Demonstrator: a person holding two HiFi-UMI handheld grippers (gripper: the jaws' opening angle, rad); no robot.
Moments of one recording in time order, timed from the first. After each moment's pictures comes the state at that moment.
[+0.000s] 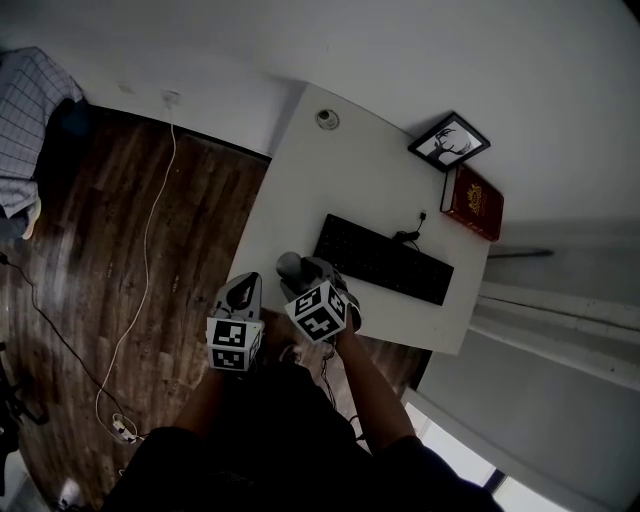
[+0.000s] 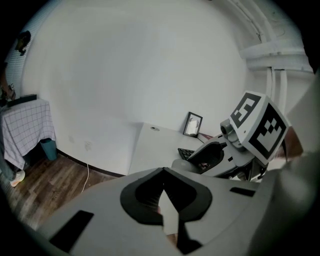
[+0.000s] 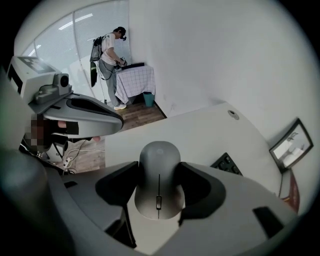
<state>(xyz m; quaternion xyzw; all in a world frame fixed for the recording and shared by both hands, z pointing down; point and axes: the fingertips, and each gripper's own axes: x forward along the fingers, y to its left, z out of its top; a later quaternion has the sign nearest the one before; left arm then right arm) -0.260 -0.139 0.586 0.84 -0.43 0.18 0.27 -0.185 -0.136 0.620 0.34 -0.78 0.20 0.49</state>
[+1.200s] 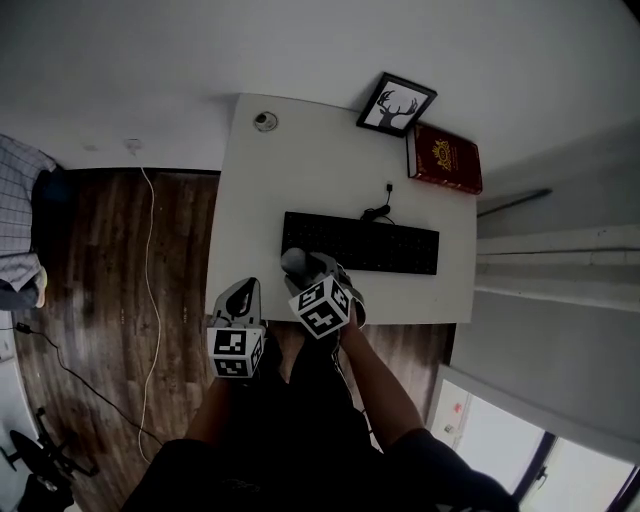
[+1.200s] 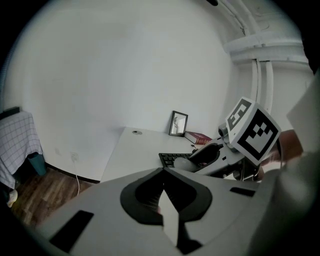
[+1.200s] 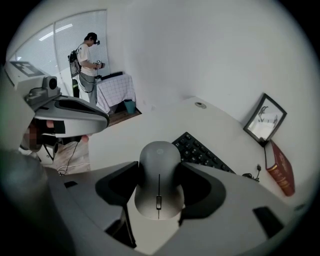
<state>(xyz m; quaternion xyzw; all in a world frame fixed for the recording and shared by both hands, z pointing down) -0.194 -0.136 0.566 0.87 -0.38 0.20 0.23 -0.103 -0.133 0.610 0.44 -0.75 0.23 0.44</state>
